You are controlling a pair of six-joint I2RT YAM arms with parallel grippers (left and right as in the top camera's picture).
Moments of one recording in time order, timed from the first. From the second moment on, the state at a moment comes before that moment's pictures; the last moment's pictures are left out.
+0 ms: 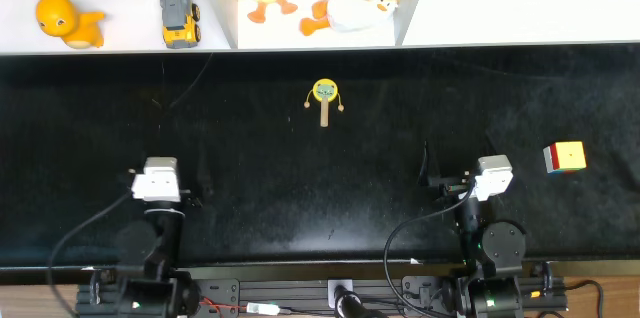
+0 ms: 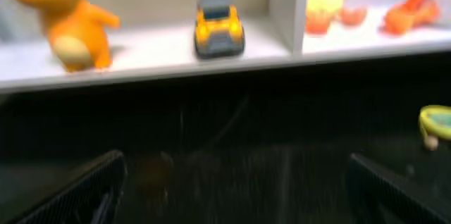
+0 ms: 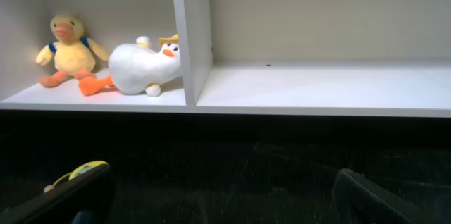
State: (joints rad) left arm -0.06 0.04 0.01 -0.08 -0.05 0.08; right arm 0.10 0.01 0.02 -0.02 -0.02 0.06
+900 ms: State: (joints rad) left arm -0.06 0.02 0.01 -0.08 -0.01 0.09; right arm 0.10 0.01 0.02 -0.02 -0.02 0.06
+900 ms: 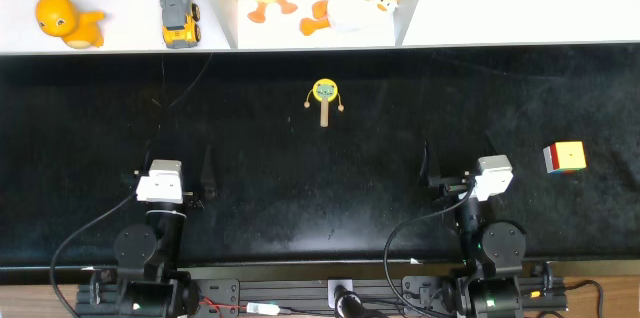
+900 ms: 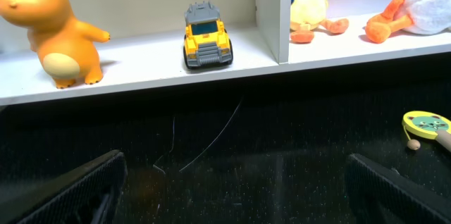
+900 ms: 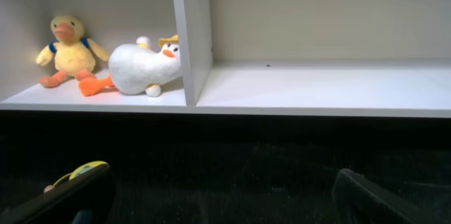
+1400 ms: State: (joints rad) left arm -0.06 0.02 0.01 -0.08 -0.01 0.09; right arm 0.10 0.01 0.02 -0.02 -0.02 0.06
